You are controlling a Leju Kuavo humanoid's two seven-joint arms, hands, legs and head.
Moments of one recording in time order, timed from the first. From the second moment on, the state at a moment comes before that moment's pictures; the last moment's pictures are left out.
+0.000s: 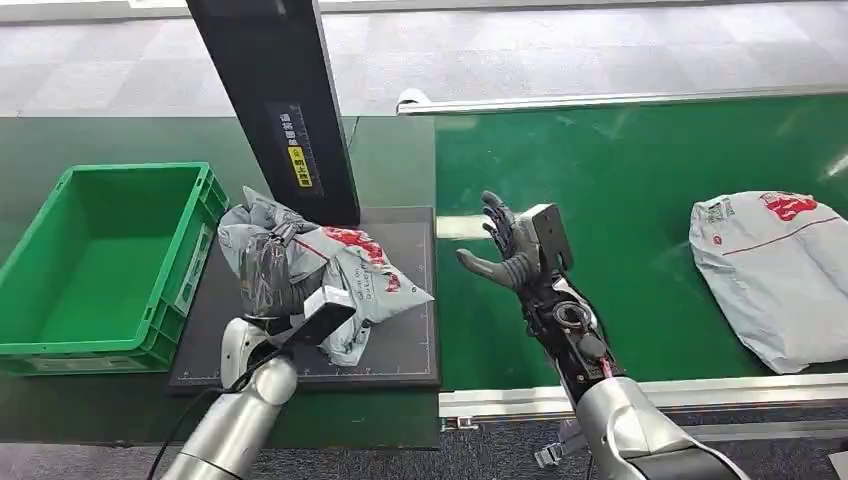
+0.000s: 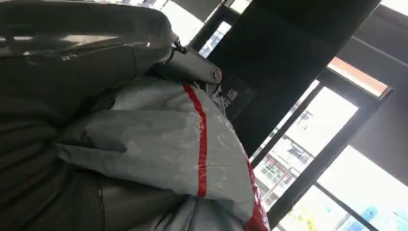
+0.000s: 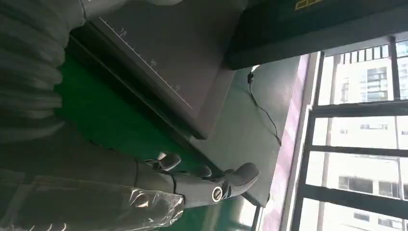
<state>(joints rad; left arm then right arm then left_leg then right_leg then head) -0.39 -0.14 -0.20 -1.19 -0.87 0.65 -0.41 -0.73 0.10 0.19 -0.54 -0.19 0.16 -0.43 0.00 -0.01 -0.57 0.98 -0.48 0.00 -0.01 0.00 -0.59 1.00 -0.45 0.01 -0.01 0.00</state>
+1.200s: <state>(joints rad) -0.86 0.34 0.27 -0.79 -1.54 0.66 -0.03 -0.67 0.06 0.23 -0.53 -0.20 0.20 -0.47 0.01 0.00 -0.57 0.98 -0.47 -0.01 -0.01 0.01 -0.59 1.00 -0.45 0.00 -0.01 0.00</state>
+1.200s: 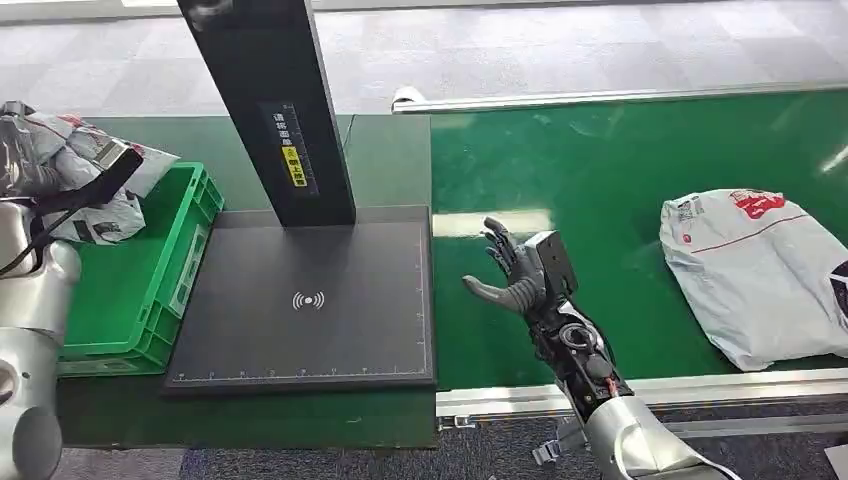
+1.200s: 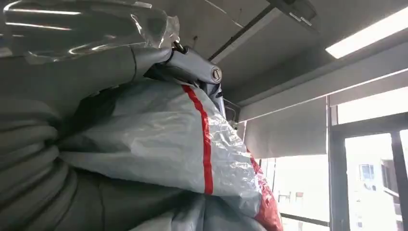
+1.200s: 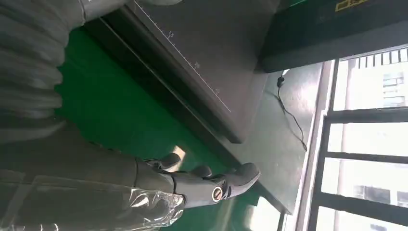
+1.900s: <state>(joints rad) -0.96 0.47 0.18 -0.41 -1.54 0.13 0.35 -0.66 0.05 0.25 -0.54 -0.17 0.23 -0.46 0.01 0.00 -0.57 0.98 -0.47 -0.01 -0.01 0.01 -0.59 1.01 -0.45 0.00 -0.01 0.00</state>
